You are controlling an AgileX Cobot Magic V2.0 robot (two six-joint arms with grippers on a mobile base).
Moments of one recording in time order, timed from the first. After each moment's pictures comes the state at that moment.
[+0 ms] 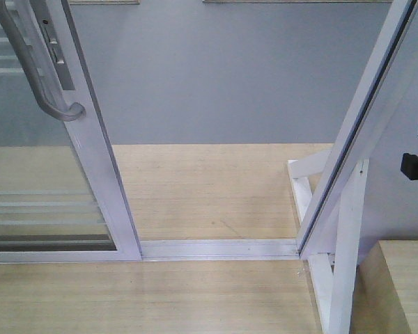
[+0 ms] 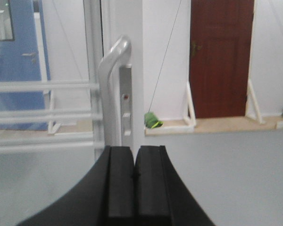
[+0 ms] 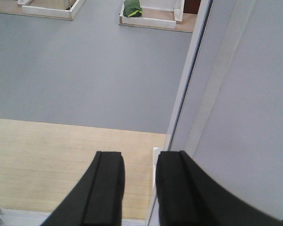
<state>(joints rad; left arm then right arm) -0.06 0.19 -0.12 0.12 -0.09 -0.09 0.11 0.79 -0.56 -0.33 0.25 0.26</state>
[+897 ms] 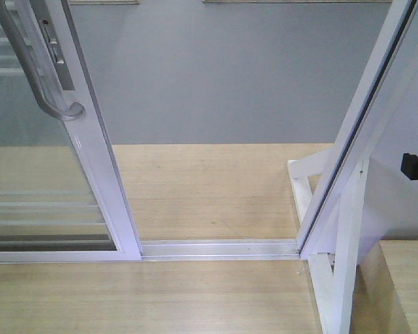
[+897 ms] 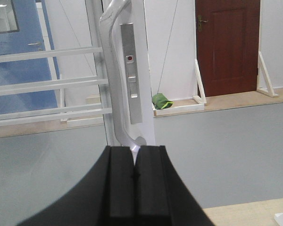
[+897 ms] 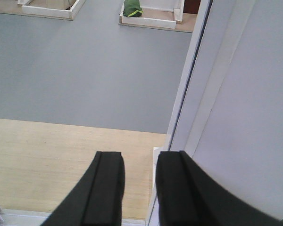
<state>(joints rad) -0.06 -0.01 0.03 0.02 0.01 0.08 0.11 0.79 -0.56 -0.33 0.25 0.26</state>
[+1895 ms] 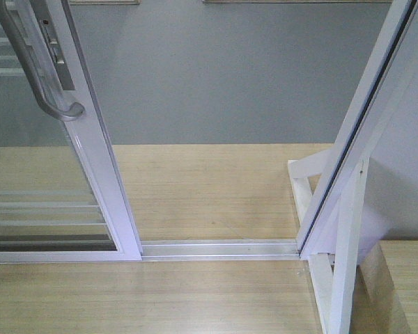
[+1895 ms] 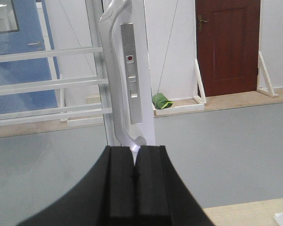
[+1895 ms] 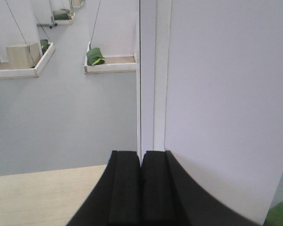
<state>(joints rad) -0.06 -0.01 0.03 0.02 0.01 0.08 -0.13 0.01 0.02 -0.03 0.20 0.03</state>
